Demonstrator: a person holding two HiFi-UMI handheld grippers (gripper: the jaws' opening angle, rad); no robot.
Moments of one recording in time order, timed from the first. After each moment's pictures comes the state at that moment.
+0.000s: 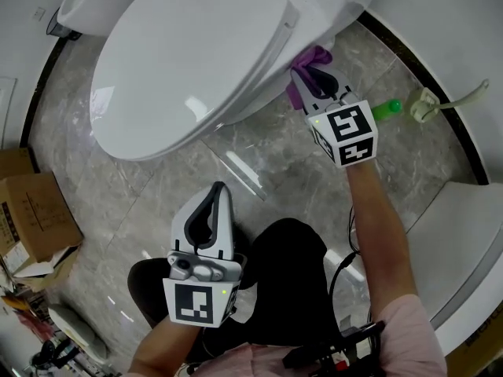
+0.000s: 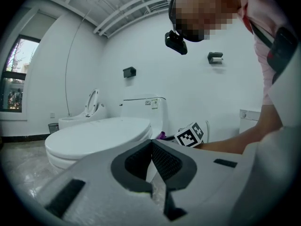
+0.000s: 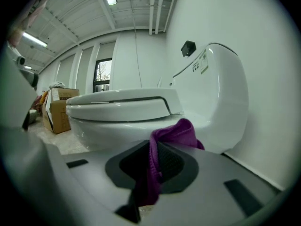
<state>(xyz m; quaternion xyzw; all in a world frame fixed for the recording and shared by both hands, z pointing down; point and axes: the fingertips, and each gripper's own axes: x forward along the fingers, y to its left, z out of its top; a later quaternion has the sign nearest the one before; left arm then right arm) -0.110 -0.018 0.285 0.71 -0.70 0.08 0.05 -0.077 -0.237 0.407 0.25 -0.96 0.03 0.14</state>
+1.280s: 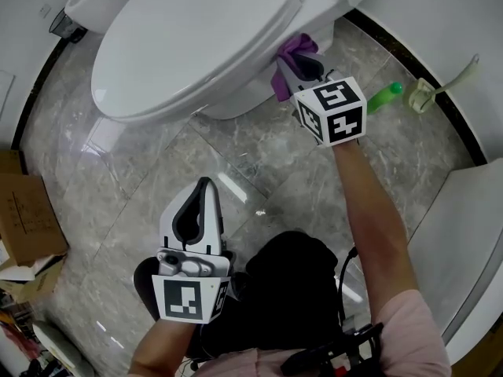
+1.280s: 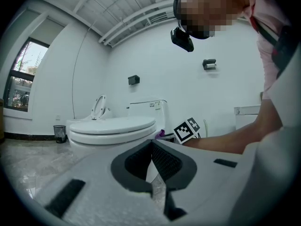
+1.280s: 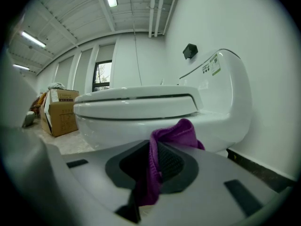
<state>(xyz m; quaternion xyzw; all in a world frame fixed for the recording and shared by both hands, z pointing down) -0.141 0.077 0.331 0.70 -0.71 0.06 0.02 -0.110 -0.175 0.414 0.26 -0.96 0.04 0.13</state>
